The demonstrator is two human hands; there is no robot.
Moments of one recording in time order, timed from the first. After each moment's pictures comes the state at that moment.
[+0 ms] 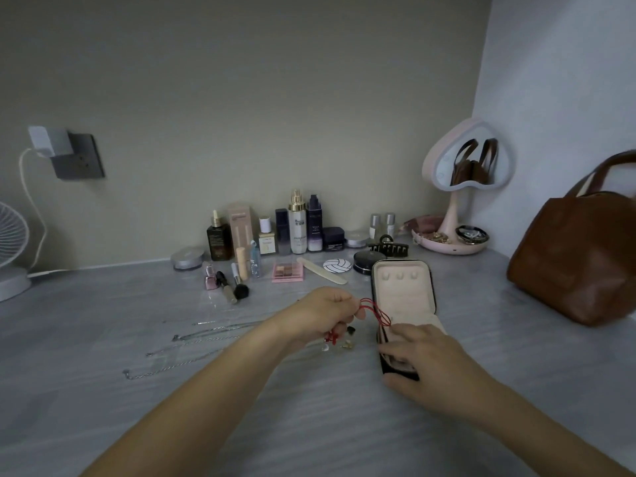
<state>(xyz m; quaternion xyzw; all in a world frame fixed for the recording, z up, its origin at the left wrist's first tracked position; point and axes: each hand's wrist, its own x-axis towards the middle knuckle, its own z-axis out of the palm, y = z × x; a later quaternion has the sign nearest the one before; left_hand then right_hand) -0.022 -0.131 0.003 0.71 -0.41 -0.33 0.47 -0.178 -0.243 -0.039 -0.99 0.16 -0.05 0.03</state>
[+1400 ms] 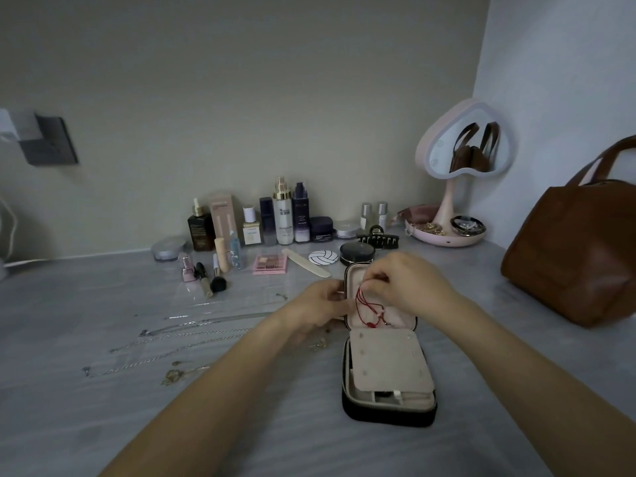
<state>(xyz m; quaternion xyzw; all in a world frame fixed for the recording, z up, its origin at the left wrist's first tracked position) -0.012 -0.191 -0.032 0.69 -0.36 -0.34 0.53 -0.122 -0.309 0.013 -0.96 0.17 -0.18 0.09</state>
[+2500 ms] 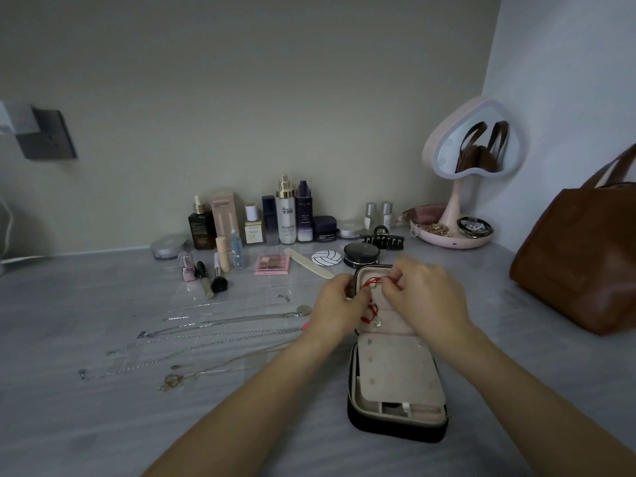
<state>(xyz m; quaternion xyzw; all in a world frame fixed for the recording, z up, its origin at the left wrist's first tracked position) -0.026 -0.220 -0.044 0.71 -0.35 -0.13 0.59 -0.123 -0.306 -0.013 -0.89 0.27 -0.36 0.02</state>
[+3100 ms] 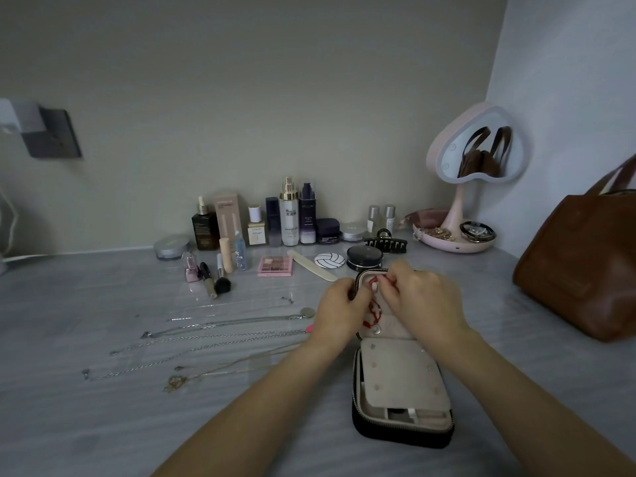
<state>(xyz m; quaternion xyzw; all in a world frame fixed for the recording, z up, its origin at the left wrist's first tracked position) -0.028 -0.217 -0.043 0.73 -0.34 -0.10 0.59 -0.112 -0.312 -0.023 -0.88 0.19 -0.41 -0.12</state>
